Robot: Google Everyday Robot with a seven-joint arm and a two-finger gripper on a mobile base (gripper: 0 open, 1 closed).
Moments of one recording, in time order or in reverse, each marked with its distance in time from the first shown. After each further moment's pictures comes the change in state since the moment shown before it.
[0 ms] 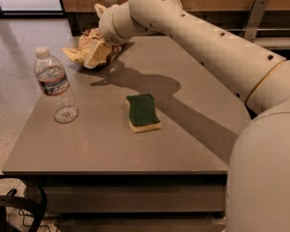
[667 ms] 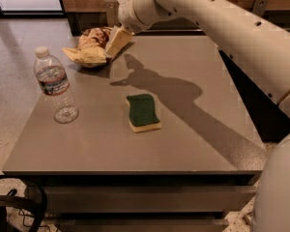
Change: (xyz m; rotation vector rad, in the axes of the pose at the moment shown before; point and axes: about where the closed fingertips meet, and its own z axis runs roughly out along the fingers) arm 0.017 -0.028 -0.071 0.063 0.084 -0.035
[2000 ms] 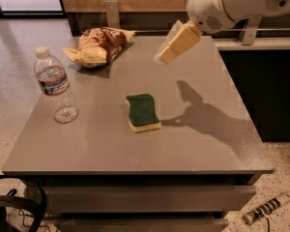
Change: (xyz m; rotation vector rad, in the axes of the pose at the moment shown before) arm 0.005 0.049 -0.213 0.024 0.053 0.149
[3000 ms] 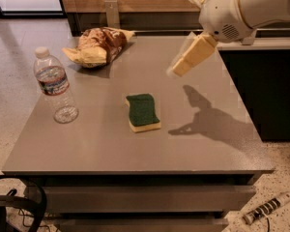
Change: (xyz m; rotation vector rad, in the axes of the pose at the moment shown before) arm 0.021 0.026 -0.021 -0.098 0.045 0.032
